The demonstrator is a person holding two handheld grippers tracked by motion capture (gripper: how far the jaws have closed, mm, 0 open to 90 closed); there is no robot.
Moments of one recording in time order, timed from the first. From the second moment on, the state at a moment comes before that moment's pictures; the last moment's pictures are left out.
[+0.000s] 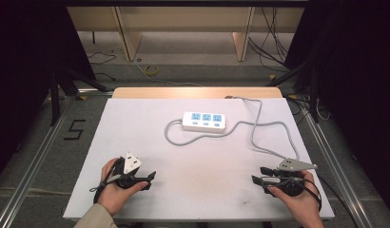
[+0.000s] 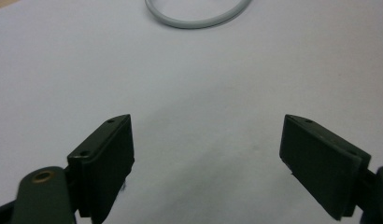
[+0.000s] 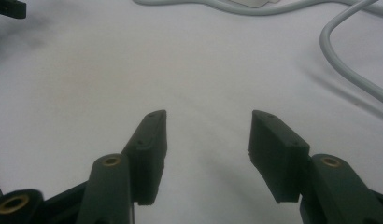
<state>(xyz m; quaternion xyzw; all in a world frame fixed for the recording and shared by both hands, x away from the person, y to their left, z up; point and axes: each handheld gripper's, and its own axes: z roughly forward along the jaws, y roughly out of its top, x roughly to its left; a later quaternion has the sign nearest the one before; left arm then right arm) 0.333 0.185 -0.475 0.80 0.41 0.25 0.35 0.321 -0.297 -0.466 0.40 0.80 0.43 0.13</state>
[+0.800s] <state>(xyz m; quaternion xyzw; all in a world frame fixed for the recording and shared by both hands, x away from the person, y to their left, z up) 0.332 0.185 -0.476 0.80 0.41 0.25 0.35 0.322 -0.285 -0.458 0.37 0.84 0.37 0.14</state>
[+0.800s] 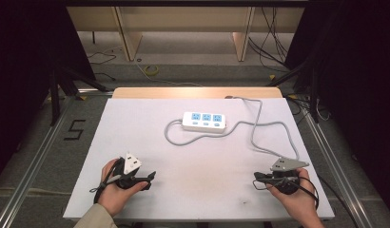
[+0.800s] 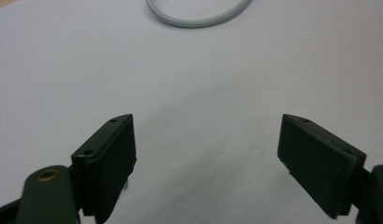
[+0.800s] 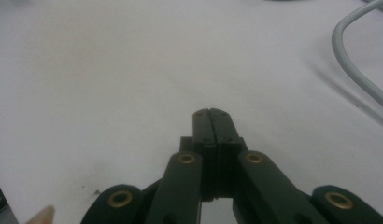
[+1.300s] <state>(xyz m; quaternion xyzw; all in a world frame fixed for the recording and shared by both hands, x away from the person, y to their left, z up) 0.332 0.184 -0.477 0.81 0.41 0.25 0.34 0.330 -0.283 -0.453 0.39 0.84 0.35 0.13</state>
